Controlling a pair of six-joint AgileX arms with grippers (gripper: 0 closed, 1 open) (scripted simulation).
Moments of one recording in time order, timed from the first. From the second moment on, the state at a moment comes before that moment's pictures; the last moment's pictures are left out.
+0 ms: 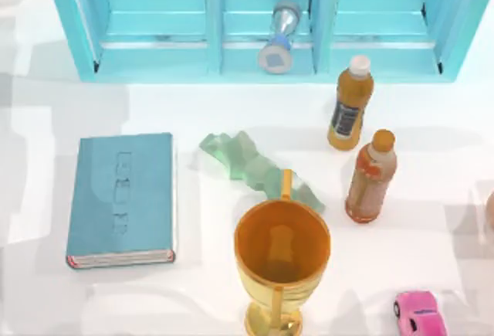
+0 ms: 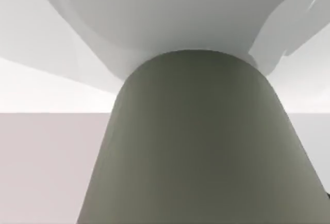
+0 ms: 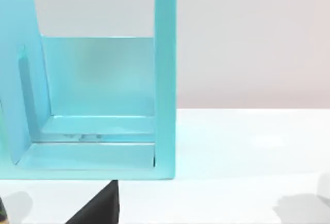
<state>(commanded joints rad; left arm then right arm) 0.22 3.17 3.32 -1.46 -0.75 1.93 0.00 0.00 0.00 0.00 0.00 0.00</state>
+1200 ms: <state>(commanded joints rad) 0.22 2.88 2.93 -1.36 -0.76 1.93 0.00 0.00 0.00 0.00 0.00 0.00</state>
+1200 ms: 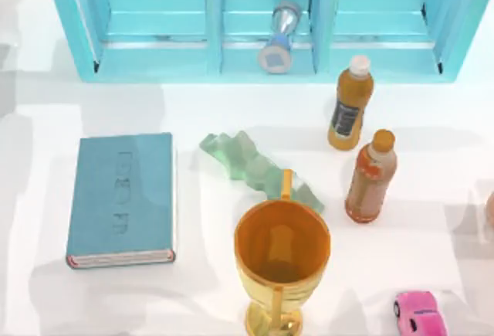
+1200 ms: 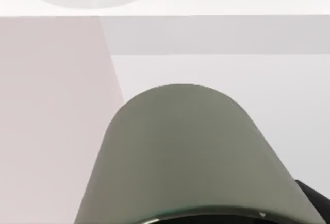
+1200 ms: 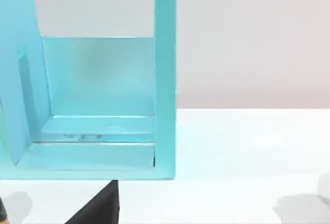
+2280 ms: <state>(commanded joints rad) 0.07 2.34 2.25 -1.35 -0.42 1.07 0.00 0.00 0.00 0.00 0.00 0.00</state>
